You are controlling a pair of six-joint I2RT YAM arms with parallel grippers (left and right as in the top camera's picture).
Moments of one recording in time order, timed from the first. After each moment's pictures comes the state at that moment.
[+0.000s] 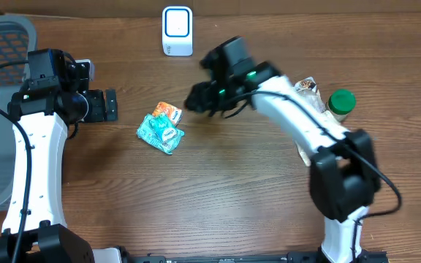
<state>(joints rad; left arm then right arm) 0.19 1.54 1.36 -0.94 0.11 0.09 0.55 2.07 1.67 -0.67 -0.49 0.37</state>
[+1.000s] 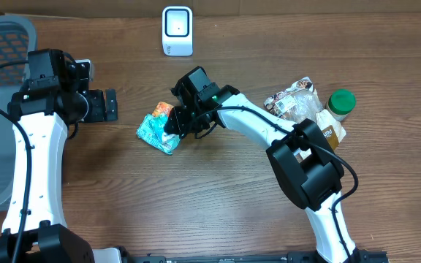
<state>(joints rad) 0.19 1.54 1.36 -0.94 0.11 0.09 0.66 2.25 1.66 -0.51 -0.52 0.46</state>
